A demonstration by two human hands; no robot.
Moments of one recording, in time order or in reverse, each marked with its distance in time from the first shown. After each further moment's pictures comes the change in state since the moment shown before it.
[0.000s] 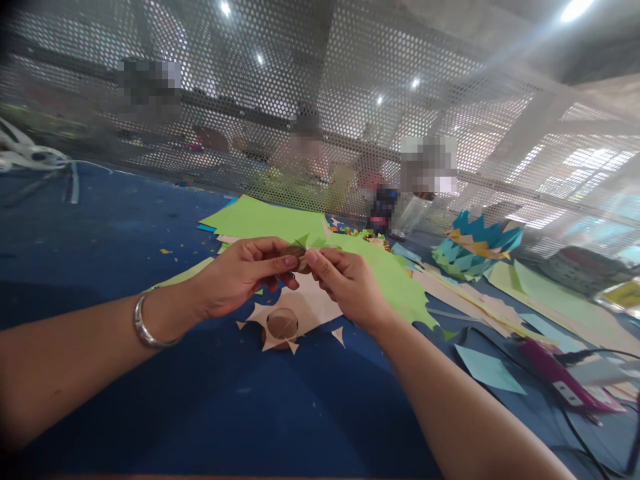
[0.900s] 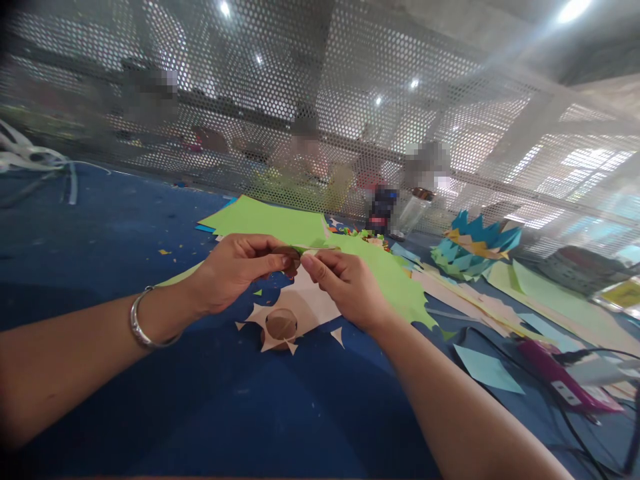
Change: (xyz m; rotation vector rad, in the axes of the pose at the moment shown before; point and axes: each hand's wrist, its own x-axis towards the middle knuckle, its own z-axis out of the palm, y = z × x) left_hand 0.001 0.004 -0.002 0.182 0.112 0.129; right_hand 0.000 0.002 -0.007 -0.217 -0.014 -0.068
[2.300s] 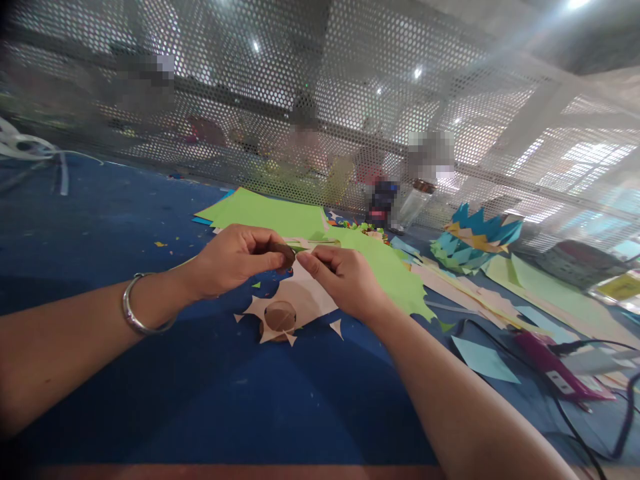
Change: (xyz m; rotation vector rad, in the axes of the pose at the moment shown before) left_hand 0.007 -0.001 -0.010 0.242 -0.101 -0.012; right_hand 0.001 -0.007 -0.002 -0.318 -0.020 -0.077
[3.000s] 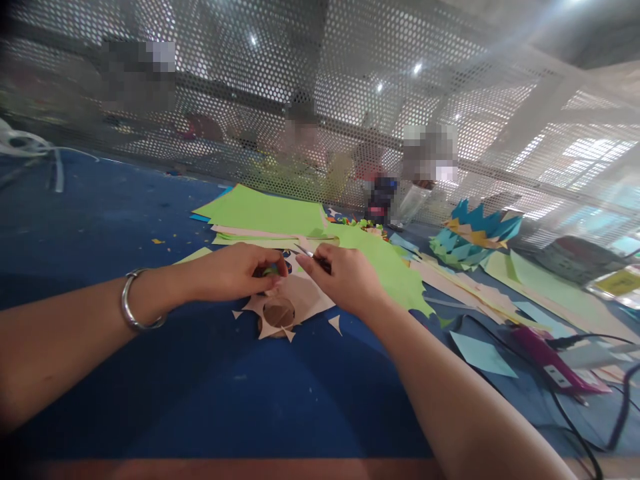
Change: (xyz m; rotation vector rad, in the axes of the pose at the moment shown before) left_hand -0.003 0.002 -0.009 0.711 -0.312 -0.112; right_hand 0.002 0.004 0.003 -0.380 0.034 0.128
